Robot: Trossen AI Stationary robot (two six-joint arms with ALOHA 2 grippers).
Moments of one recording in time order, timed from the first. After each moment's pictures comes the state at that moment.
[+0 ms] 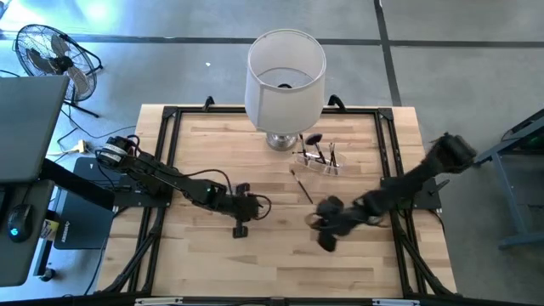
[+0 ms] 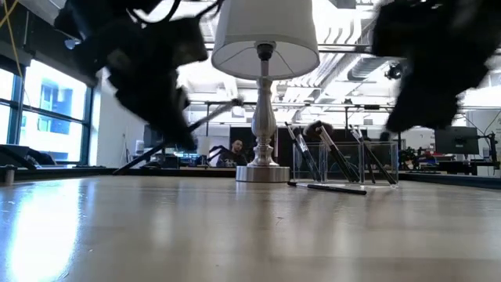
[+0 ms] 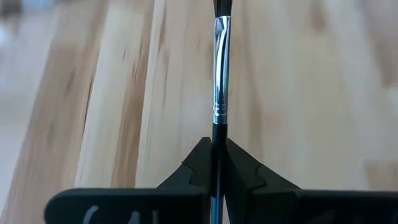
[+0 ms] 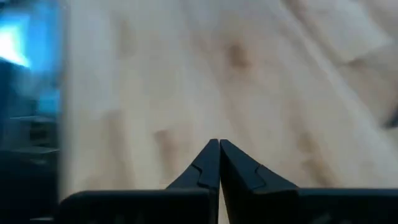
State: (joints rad) left arm -0.31 1.59 0.83 -0.09 -0.15 -0.29; right arm 0.50 1.47 0.70 -0.06 0.26 0.90
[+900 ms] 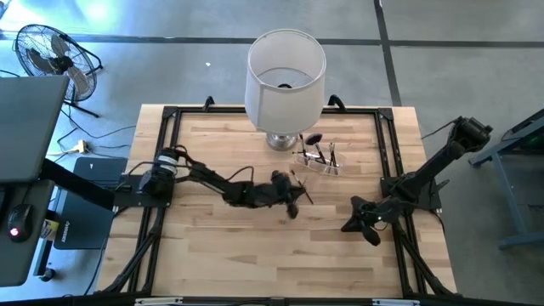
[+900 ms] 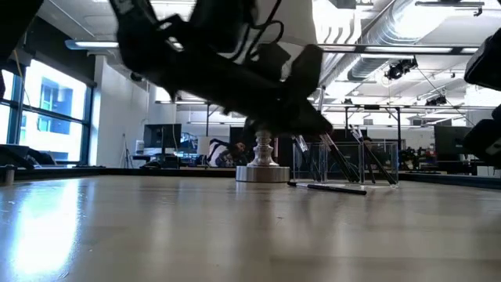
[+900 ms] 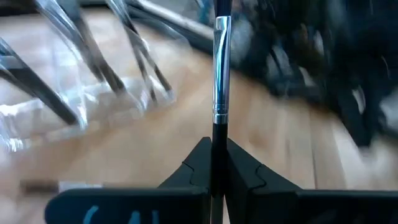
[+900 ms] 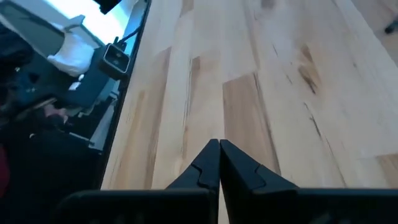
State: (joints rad) left arm -0.16 2.06 1.07 0.75 -0.45 -0.45; right arm 0.72 0.93 0.06 0.37 0.24 0.88
